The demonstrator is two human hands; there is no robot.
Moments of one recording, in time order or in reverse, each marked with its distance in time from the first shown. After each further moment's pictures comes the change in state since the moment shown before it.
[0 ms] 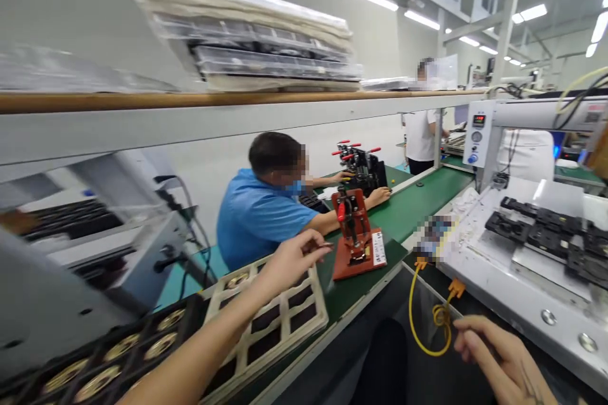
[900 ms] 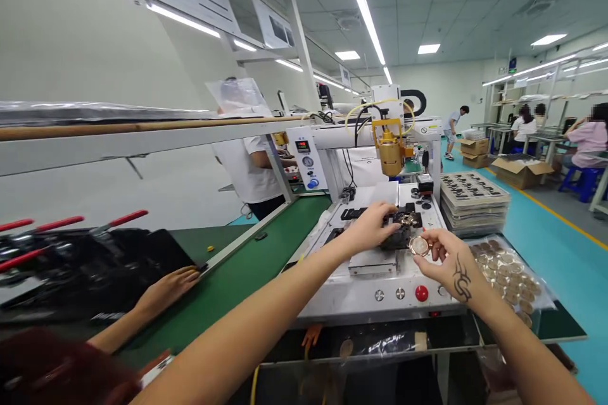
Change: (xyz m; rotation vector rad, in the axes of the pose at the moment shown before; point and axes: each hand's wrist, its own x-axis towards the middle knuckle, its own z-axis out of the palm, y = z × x) left_hand 0.079 0.466 0.176 -0.252 -0.371 1.154; right_hand -0.038 -0.046 -0.185 -0.432 0.789 -0.058
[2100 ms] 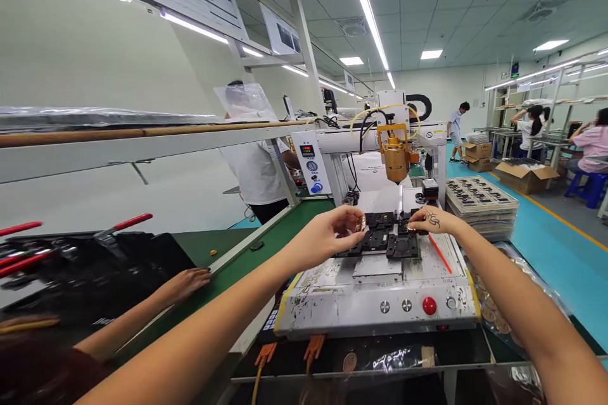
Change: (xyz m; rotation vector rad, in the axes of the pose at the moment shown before) left_hand -0.066 -0.023 -0.077 -0.424 0.097 -0.068; right_hand 0.167 0.110 0.035 -0.205 -0.703 -0.009
